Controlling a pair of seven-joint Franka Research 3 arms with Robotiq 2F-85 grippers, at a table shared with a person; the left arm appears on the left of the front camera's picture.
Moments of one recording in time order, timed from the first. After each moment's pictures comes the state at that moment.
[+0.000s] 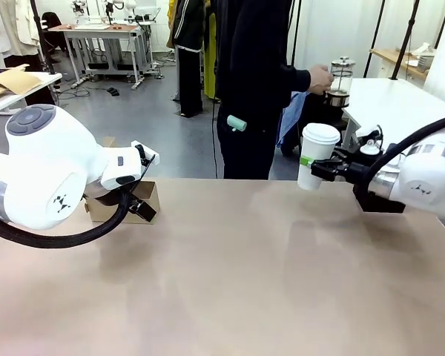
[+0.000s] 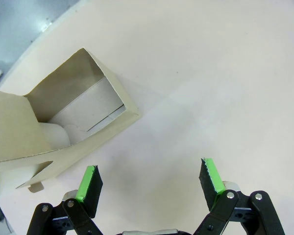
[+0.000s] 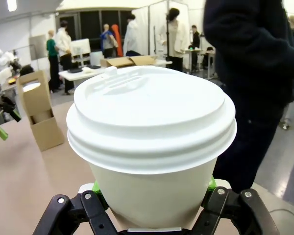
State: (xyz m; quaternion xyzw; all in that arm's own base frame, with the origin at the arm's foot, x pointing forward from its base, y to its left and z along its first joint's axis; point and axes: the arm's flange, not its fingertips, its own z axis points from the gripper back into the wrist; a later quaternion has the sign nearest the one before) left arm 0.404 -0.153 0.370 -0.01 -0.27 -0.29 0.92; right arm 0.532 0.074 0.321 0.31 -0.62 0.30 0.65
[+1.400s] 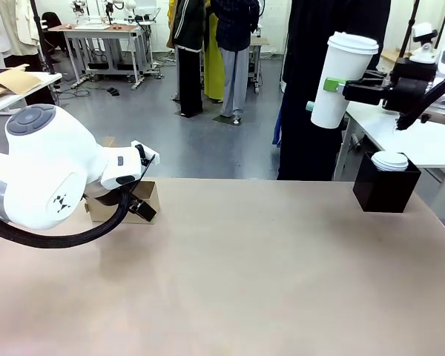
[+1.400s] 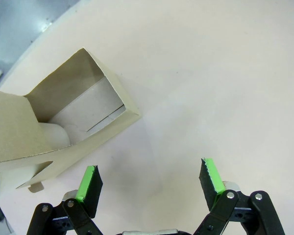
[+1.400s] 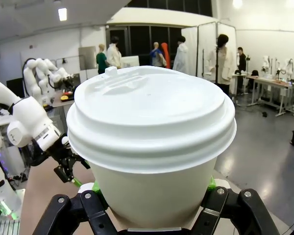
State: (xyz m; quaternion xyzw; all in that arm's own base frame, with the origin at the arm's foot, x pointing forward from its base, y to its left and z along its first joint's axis) left arm 0.404 -0.153 0.370 -0.01 -0.27 -0.29 0.92; right arm 0.489 0.063 0.512 0.41 -0.60 0.35 0.59
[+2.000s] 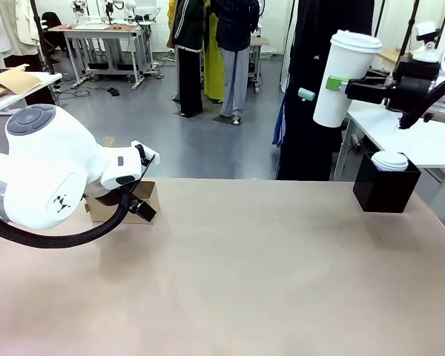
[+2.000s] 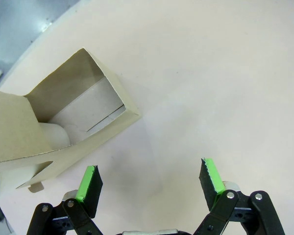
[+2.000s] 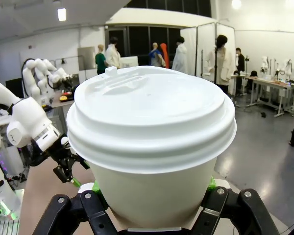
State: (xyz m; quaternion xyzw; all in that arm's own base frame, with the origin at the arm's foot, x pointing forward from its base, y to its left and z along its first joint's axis) left arm 0.404 -0.153 0.370 -0.01 -0.27 -0.29 0.92; right arm 0.489 0.061 0.513 0.40 -0.60 0.35 0.59
